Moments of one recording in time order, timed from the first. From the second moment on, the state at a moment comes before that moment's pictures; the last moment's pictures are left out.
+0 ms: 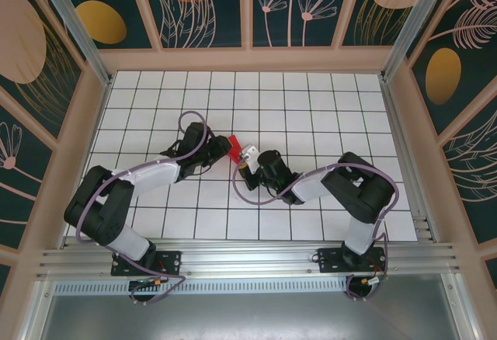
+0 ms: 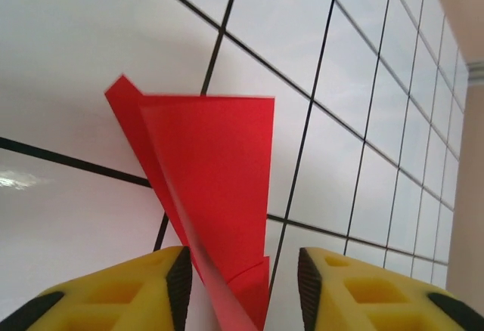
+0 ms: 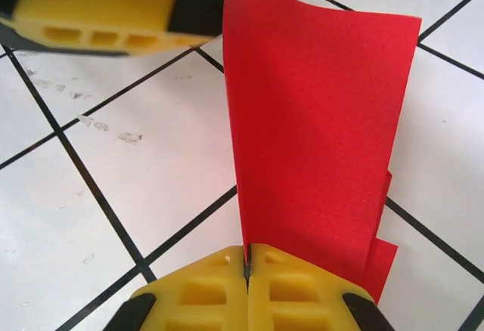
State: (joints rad) left arm -0.52 1.55 0.77 0.07 0.12 -1.07; right arm 0.84 1.79 0.65 0.61 -0.08 0.07
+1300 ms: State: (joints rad) left arm -0.48 1.40 0.48 0.39 0.24 -0.90; right arm 0.67 1.92 0.81 0.53 -0.68 0.68
